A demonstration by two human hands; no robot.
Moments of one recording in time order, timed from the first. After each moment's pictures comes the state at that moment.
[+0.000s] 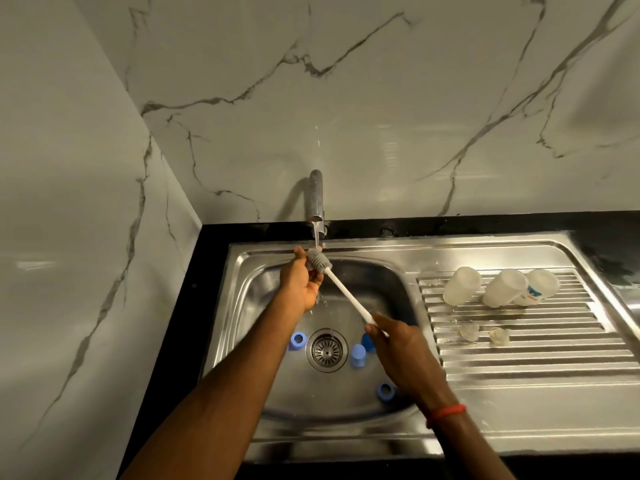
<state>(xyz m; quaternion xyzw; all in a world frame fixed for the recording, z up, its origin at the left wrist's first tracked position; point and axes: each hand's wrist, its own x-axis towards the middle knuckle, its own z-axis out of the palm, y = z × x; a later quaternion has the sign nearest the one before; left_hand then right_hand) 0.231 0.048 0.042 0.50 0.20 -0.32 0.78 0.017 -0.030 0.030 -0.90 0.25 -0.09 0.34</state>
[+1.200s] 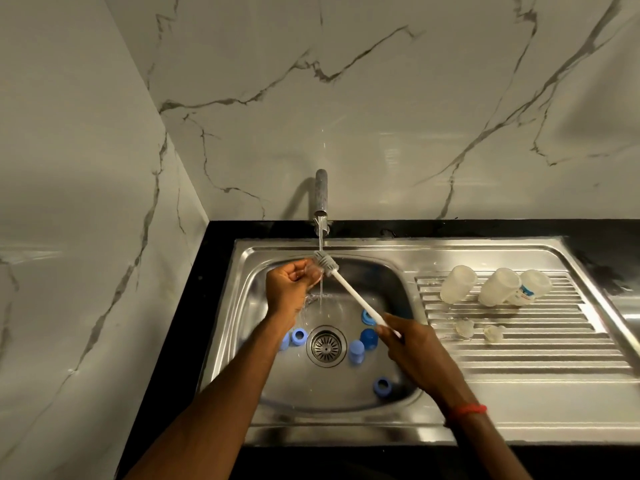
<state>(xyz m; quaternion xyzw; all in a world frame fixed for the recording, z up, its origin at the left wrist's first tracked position) 0.197 0.103 0.031 0.70 -0.03 -0.17 0.70 -0.011 -0.034 0.060 -0.90 0.24 -0.05 0.37</state>
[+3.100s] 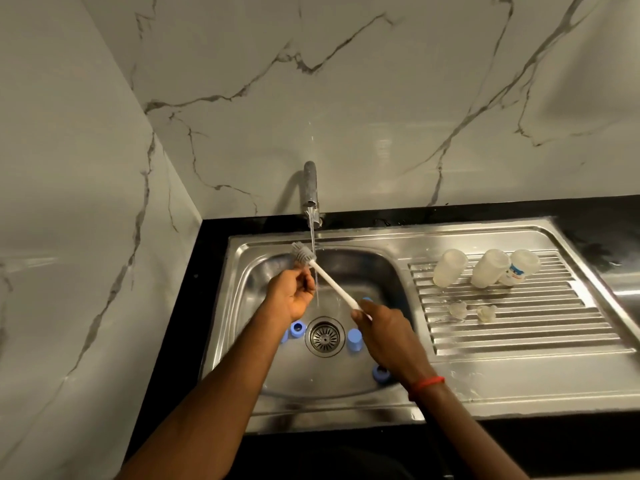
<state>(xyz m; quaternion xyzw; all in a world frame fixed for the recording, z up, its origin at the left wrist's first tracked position) 0.196 0.093 0.036 0.42 0.25 -0.37 0.79 0.006 0.001 0.069 -0.92 0.26 -0.04 0.31</state>
